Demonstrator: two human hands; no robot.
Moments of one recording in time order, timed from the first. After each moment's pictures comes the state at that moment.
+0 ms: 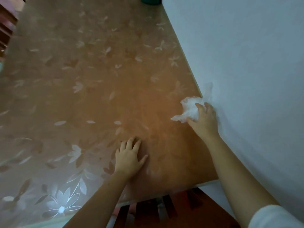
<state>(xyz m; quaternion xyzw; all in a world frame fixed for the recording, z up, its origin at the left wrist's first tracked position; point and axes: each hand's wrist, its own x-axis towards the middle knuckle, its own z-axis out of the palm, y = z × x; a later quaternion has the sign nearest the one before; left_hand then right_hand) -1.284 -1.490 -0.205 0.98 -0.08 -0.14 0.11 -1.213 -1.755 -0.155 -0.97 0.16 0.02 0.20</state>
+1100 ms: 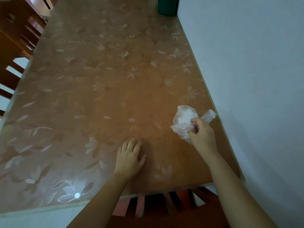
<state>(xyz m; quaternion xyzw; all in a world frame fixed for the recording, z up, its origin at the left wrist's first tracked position) -1.313 -1.447 -0.188 0.99 -0.10 -0.04 0.13 -1.267 -1.688 -0.119 -0.92 0.12 -0.01 0.37</state>
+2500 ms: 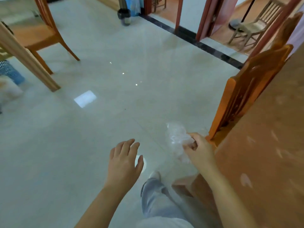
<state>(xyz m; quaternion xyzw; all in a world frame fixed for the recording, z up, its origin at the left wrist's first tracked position) -1.575 -0.835 -0.110 0.91 0.37 0.13 0.12 -1.381 -0.941 -0.096 -0.85 -0.32 0.20 0.36</state>
